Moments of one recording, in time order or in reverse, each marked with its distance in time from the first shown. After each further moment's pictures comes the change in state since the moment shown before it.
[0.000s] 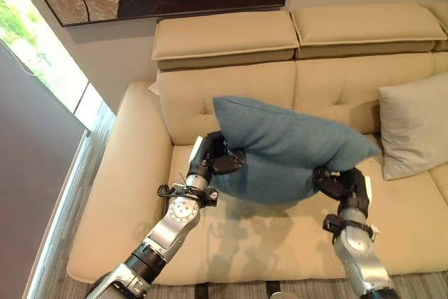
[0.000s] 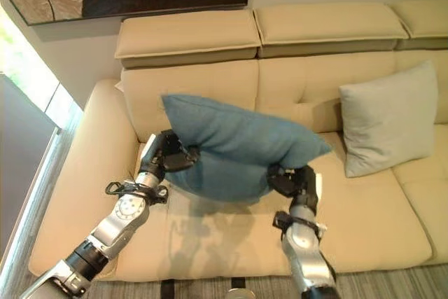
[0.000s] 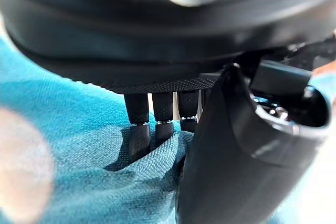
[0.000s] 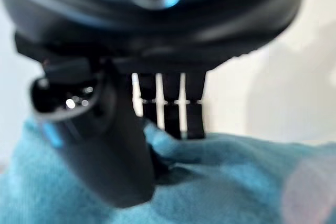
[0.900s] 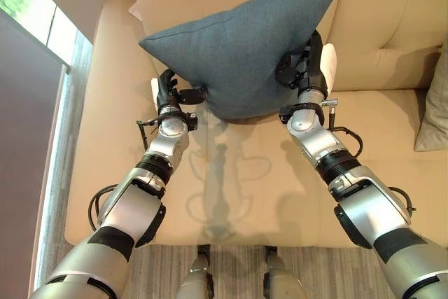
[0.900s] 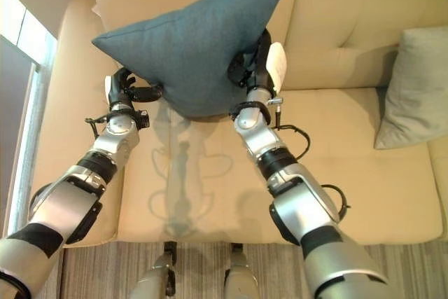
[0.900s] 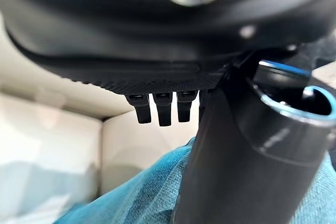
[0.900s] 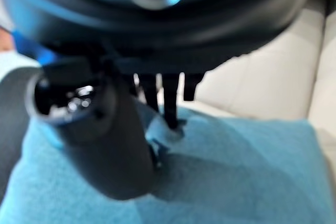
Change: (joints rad) left arm -0.701 -0.022 0.095 0.845 -0.146 0.023 0.139; right arm -0.929 0.113 0.343 0.622 -0.145 0.128 -0.261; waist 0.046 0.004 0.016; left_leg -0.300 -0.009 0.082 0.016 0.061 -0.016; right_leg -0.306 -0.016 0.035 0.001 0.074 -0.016
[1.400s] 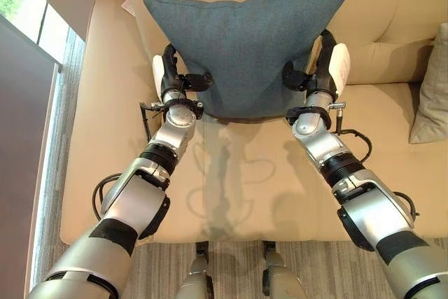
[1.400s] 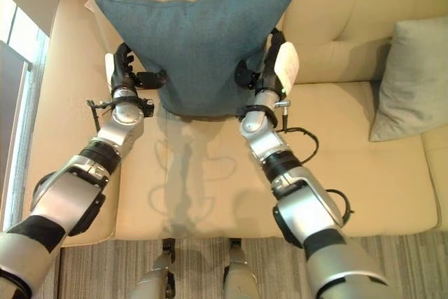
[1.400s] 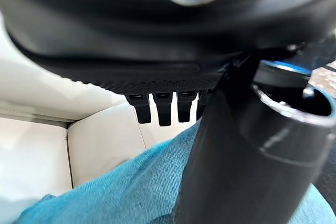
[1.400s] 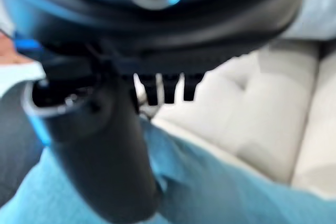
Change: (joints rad) left arm -0.044 -0.049 -0.002 0.001 0.185 0.032 0.072; right arm 0.039 -0.034 -0.015 -0.003 -0.145 0.019 -0.079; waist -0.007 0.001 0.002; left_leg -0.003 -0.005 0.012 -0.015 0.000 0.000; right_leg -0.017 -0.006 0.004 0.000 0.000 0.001
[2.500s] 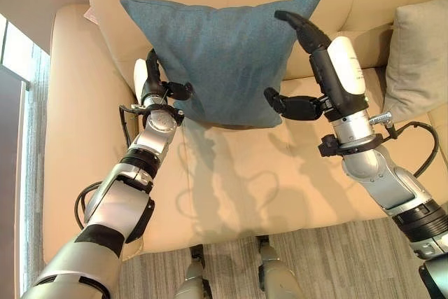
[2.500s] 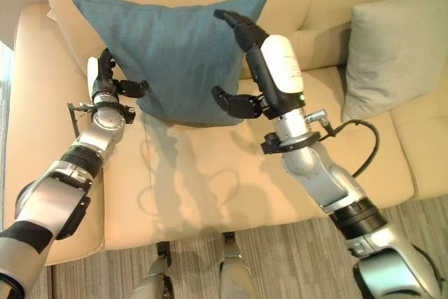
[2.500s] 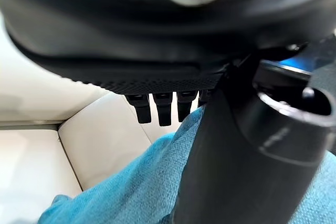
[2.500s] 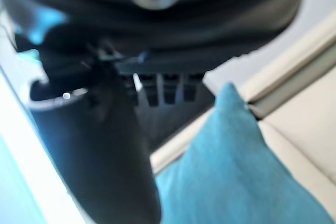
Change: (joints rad) left arm 0.064 0.103 0.044 -0.018 0.159 0.048 -0.073; right arm 0.481 -0.446 -0.094 -0.869 -0.205 -0.300 0.330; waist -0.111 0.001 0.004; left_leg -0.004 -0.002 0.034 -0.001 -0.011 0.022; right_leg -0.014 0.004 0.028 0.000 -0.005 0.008
